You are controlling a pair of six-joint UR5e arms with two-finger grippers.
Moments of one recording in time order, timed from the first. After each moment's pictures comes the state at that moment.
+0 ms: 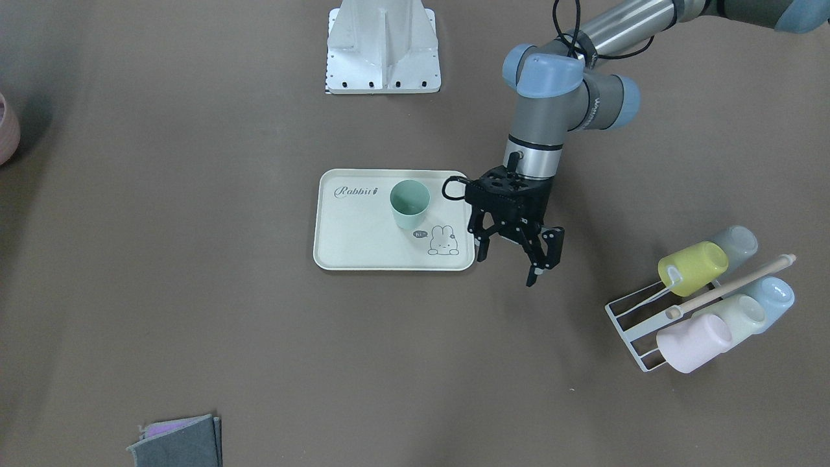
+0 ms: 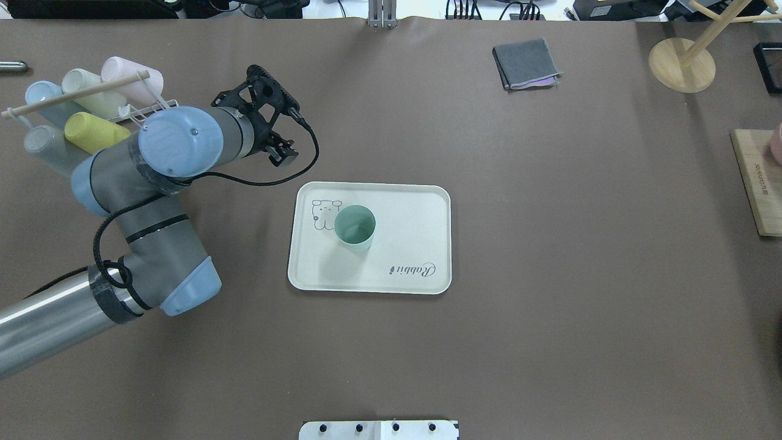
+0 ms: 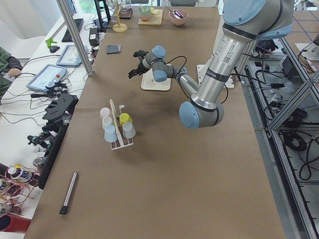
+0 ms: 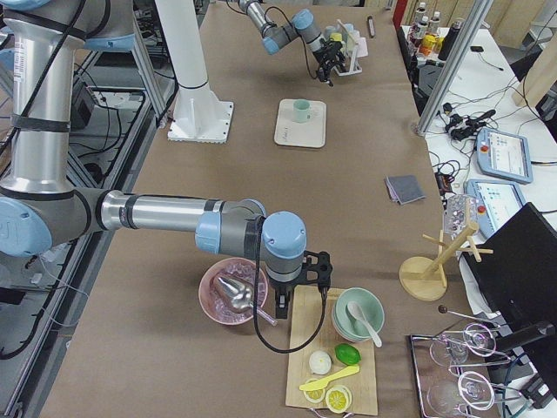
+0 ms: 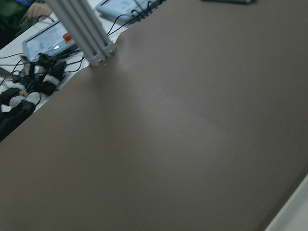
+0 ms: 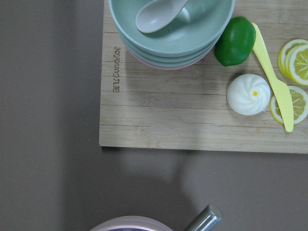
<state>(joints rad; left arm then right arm) -0.69 -2.11 -1.64 -1.95 -1.47 -0.30 1.68 -1.73 1.74 -1.66 2.35 -0.13</state>
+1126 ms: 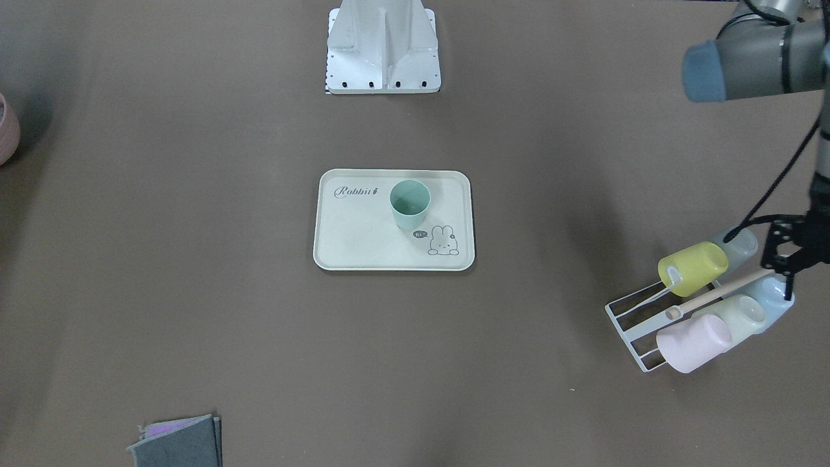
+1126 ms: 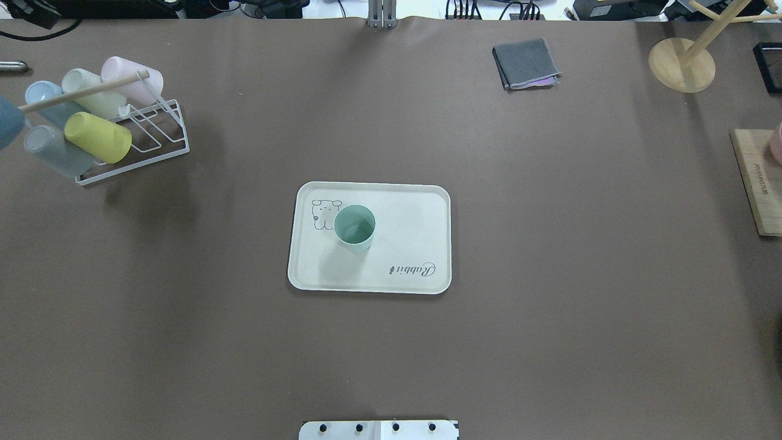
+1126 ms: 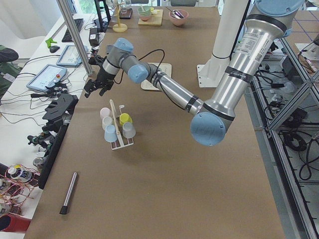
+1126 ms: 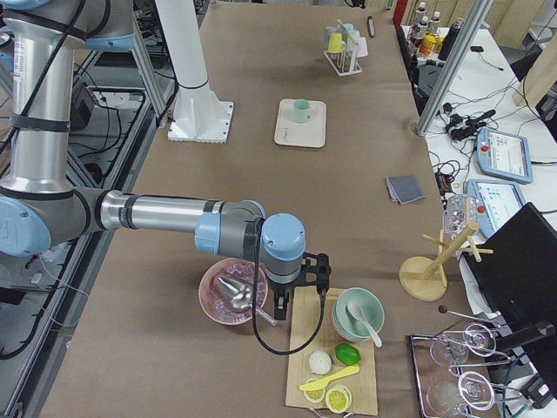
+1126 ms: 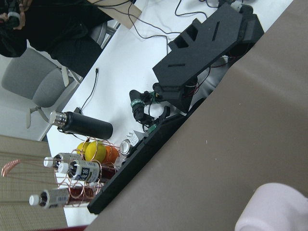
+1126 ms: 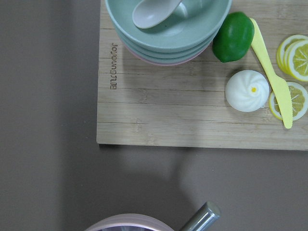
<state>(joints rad) -1.24 -1.94 -1.73 -1.76 -1.75 -0.01 1.68 -1.74 1.74 -1.66 2.35 -0.13</state>
